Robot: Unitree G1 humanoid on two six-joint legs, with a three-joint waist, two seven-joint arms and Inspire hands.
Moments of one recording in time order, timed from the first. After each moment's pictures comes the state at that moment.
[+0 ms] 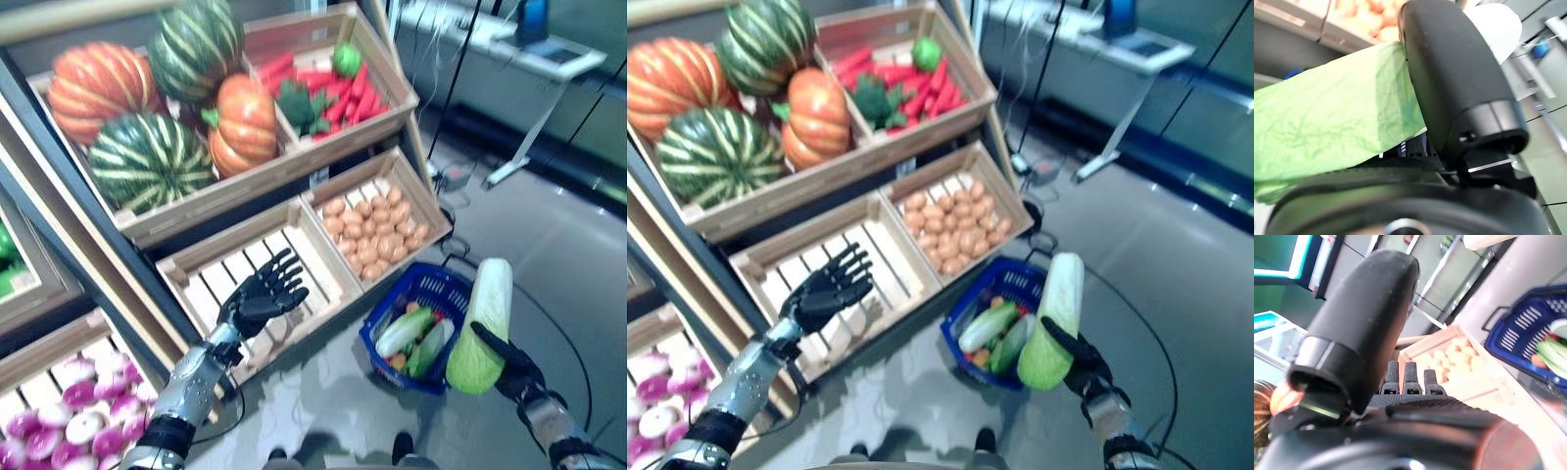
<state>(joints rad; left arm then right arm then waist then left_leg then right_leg) -0.23 0.45 -0.16 0.46 -0.90 -0.14 -0.45 -0.31 -0.47 -0.06 1.04 1.10 0.02 0.17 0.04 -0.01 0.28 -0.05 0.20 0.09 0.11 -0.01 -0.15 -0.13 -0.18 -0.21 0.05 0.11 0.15</state>
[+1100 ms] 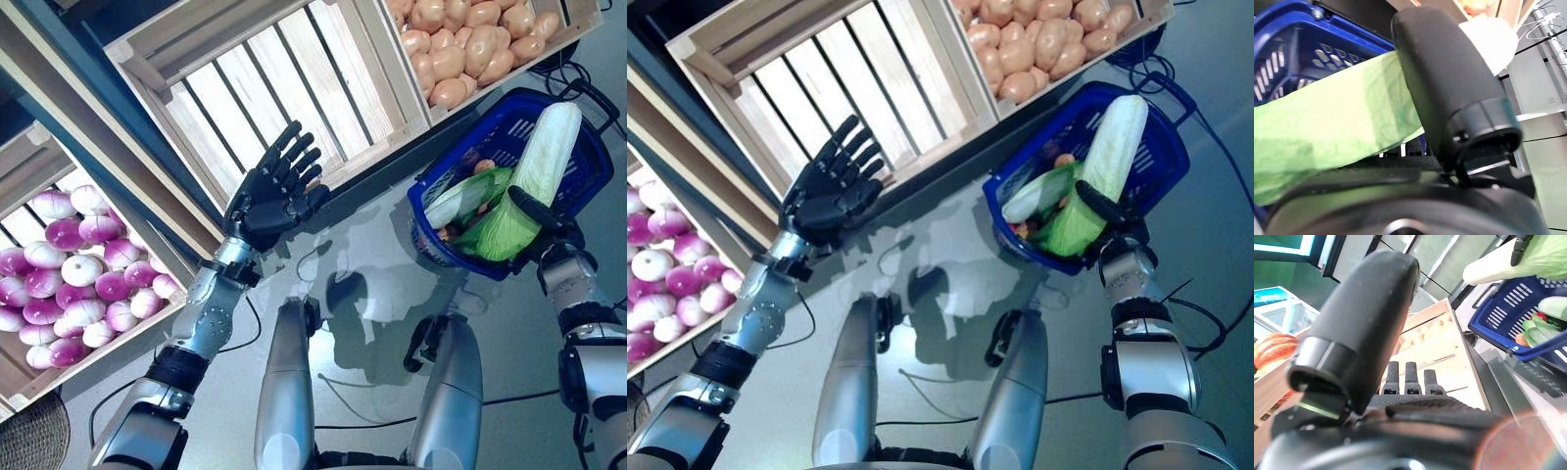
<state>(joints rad) -0.45 0.52 -0.27 0.28 -1.11 -0.25 -0.34 -0.83 -0.65 -0.02 1.17 1.10 -0.02 0.00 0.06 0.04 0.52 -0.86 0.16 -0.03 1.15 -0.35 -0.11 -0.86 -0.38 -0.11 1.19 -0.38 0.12</state>
